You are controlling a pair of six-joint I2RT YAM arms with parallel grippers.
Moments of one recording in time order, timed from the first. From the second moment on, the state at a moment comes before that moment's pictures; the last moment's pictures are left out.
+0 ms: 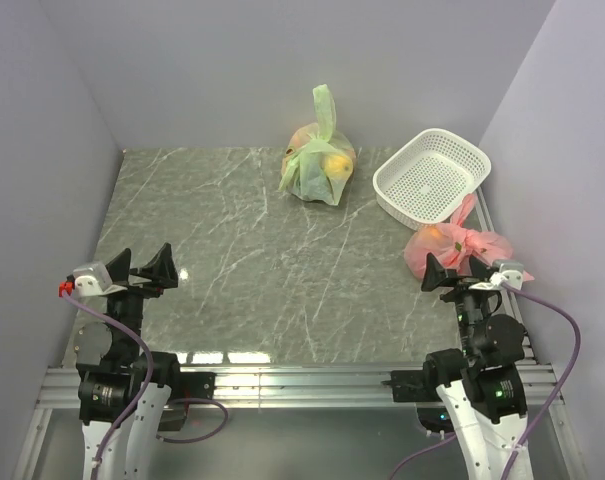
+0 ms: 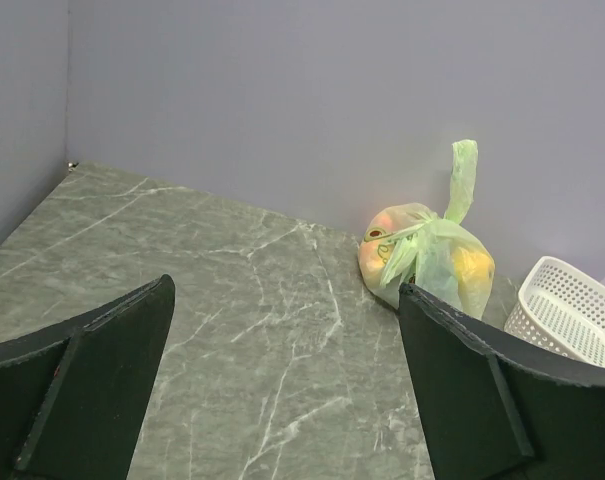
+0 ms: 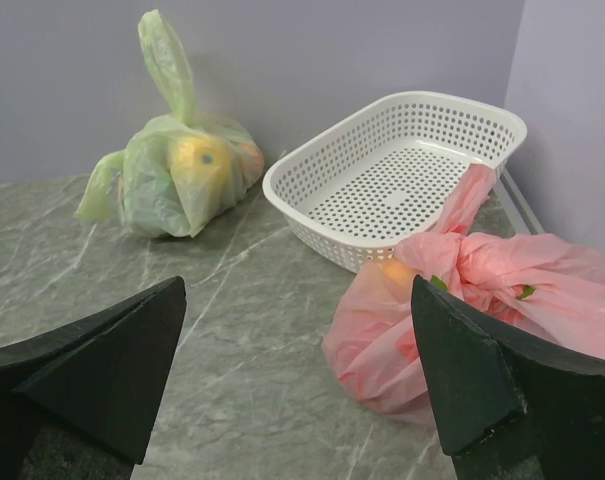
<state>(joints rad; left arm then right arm) -0.09 0.01 0.52 -0.26 -0.14 -0.33 0.18 0.01 0.48 -0.36 0.17 0.12</state>
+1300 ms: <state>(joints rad) -0.23 0.15 0.57 -0.36 -0.13 -0.42 0.16 0.77 0.75 -0.58 0.74 0.77</state>
